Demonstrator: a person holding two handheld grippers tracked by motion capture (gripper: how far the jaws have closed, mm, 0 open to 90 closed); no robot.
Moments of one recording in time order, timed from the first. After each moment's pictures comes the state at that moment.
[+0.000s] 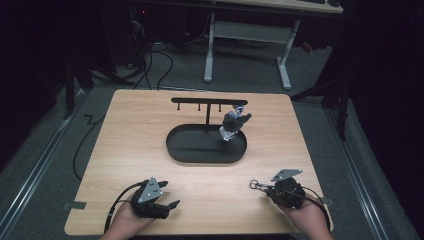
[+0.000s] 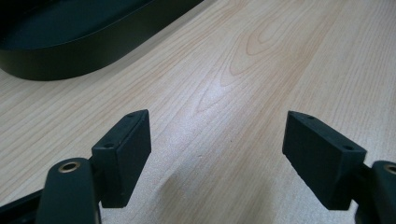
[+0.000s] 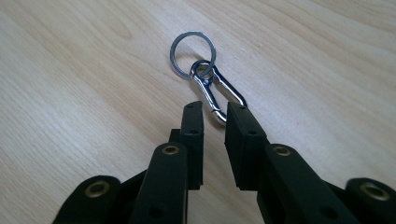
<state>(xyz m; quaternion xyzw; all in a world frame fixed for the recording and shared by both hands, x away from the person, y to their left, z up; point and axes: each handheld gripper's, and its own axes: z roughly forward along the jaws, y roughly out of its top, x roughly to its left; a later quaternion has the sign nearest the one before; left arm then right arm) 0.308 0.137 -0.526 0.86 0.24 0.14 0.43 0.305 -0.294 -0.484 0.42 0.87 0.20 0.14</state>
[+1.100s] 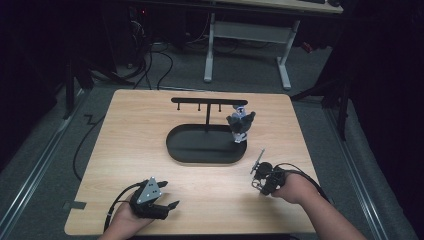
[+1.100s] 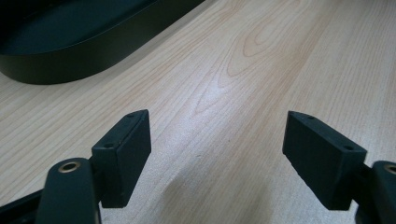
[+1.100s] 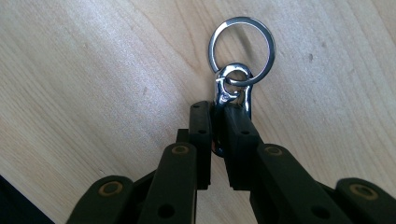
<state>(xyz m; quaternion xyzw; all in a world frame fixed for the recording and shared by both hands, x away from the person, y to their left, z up) 0.306 0.138 -0.524 0.86 0.23 0.14 0.44 0.369 -0.257 -0.487 0.32 0.95 0.00 0.00</state>
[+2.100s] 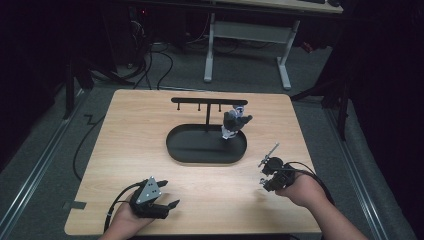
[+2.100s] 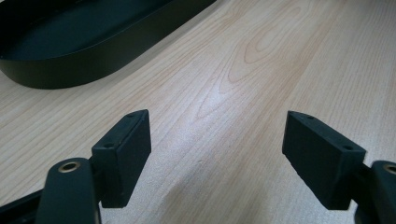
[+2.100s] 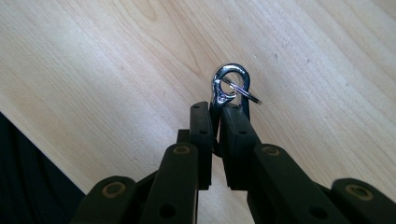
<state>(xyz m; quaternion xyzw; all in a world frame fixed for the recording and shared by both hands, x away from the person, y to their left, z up) 0.307 0.138 -0.522 0.85 0.23 0.14 0.44 0.355 -0.267 -0.446 0.38 0.92 0.06 0.01</state>
